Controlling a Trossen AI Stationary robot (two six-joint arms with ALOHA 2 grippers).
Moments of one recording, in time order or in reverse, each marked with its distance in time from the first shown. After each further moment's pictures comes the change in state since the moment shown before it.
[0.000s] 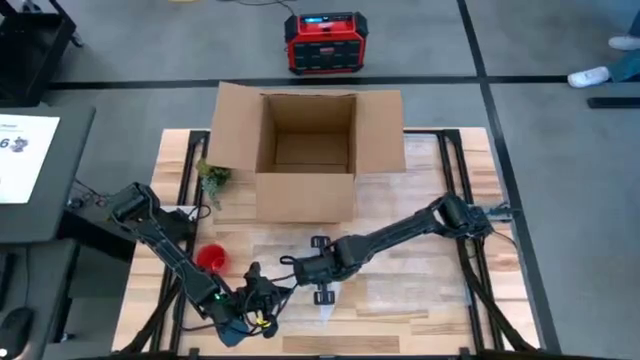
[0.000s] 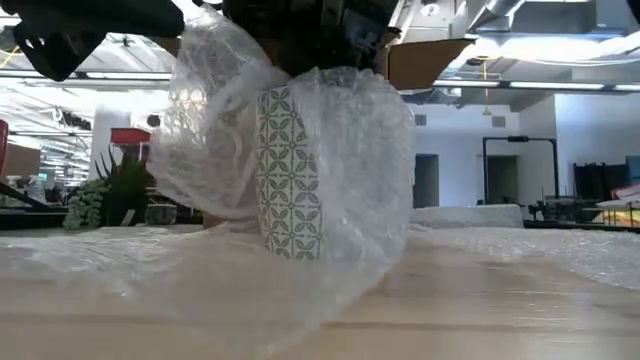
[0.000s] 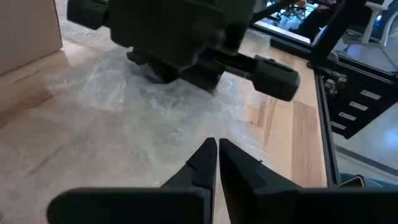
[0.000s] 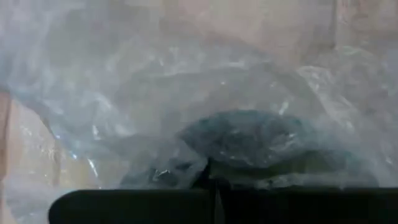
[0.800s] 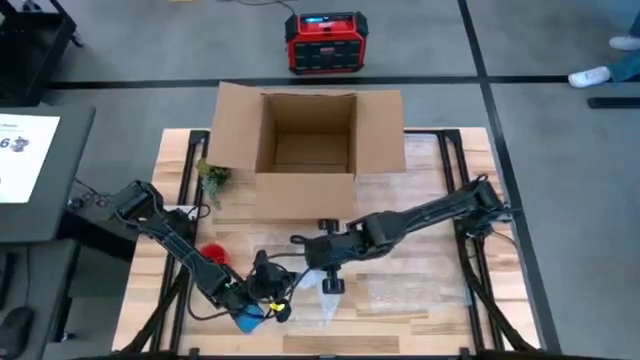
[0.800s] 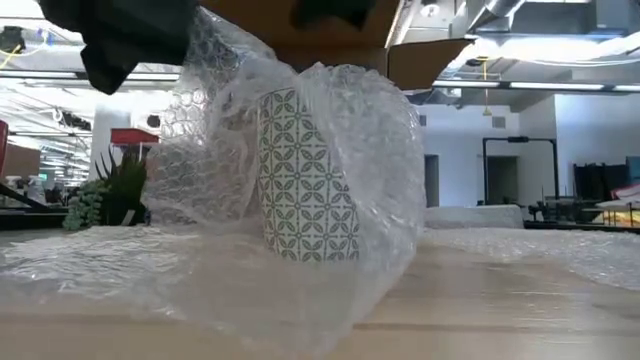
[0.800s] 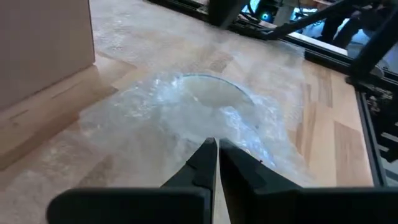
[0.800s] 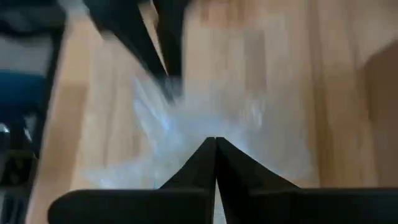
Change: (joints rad) left arm 0.115 0.000 0.000 -0.001 0.000 0.040; right arm 0.001 -0.303 -0.007 0.065 0.062 -0.045
